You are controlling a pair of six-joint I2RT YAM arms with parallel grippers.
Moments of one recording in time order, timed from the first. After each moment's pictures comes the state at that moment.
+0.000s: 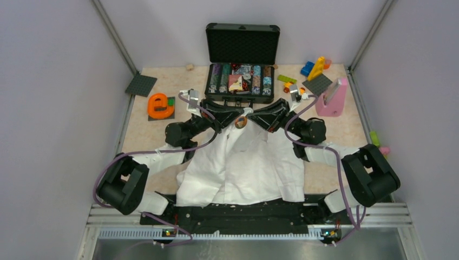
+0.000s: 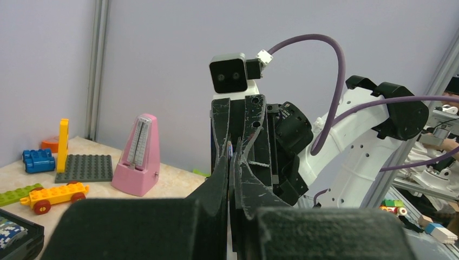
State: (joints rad) left arm -0.54 1.40 0.64 1.49 0.66 -0.79; right arm 0.50 1.45 0.60 1.54 -0.71 0.91
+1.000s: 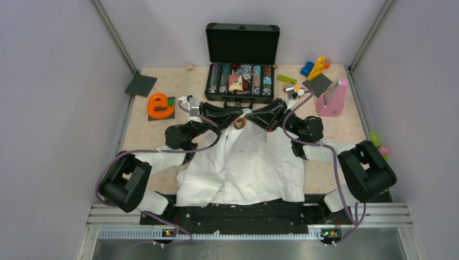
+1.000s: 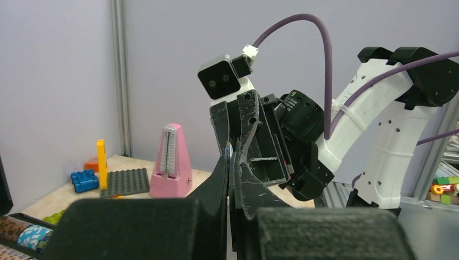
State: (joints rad) left arm -0.53 1.43 0.61 1.57 0.69 -0.62; right arm 0.50 1.49 0.62 1.54 -0.73 0.99
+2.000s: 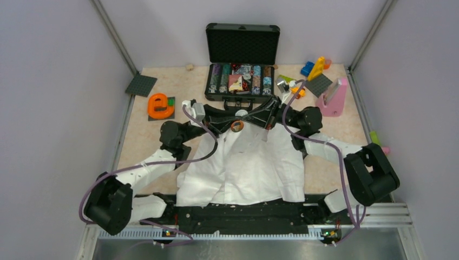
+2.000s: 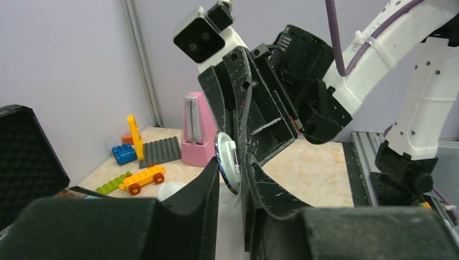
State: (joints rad) left arm -0.54 1.23 0.60 1.17 0.74 -0.28; right arm 0.50 1.48 0.72 1.33 -0.87 1.04
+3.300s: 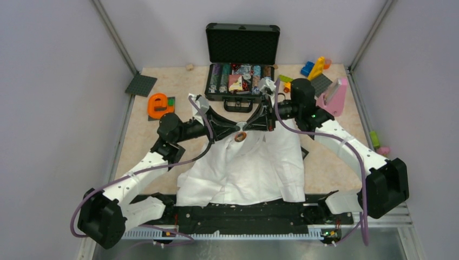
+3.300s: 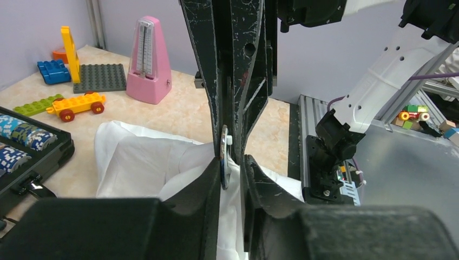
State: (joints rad) left arm -0.51 1.07 0.68 0.62 0.84 -0.36; right arm 0.50 1.34 1.10 0.00 -1.15 0.05
